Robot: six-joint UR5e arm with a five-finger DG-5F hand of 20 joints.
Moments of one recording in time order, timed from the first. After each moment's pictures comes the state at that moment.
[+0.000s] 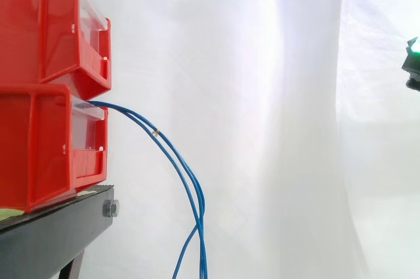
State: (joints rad) arm 0.05 -1.74 -1.66 -2.99 -1.50 -0.18
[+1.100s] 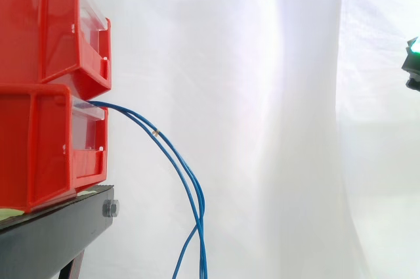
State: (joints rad) arm 0.05 -1.74 -1.66 -2.99 -1.50 -0.18
